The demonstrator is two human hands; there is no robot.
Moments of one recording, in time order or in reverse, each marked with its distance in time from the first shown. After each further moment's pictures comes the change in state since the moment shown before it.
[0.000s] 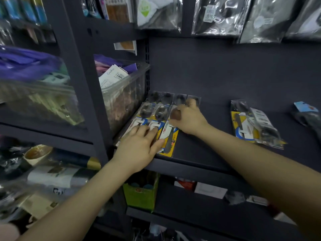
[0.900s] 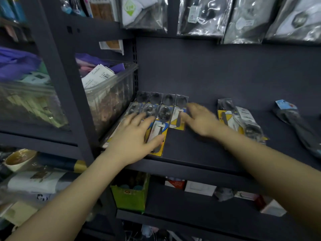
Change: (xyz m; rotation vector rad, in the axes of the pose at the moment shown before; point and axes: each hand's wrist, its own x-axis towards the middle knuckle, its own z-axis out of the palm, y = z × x) left_hand 0.018 0.016 -0.017 -0.114 0.018 0.041; right_hand -0.016 0.055 -0.025 -0.131 0.022 0.031
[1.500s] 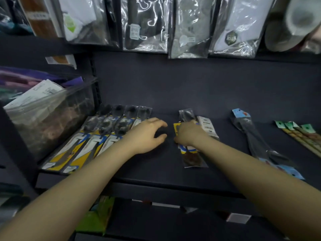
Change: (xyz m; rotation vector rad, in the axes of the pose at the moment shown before) left_hand 0.093 0.116 0.034 -0.176 -0.148 0.223; right_hand -0.008 0.077 -0.031 -0.243 -0.143 0.213
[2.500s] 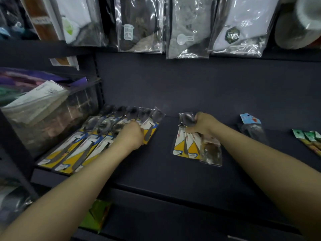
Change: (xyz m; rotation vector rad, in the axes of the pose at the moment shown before) left_hand 0.022 -0.014 0.018 -0.015 0.142 -0.675; right_hand 0.063 0.074 -0.014 0.354 -0.032 -0.092
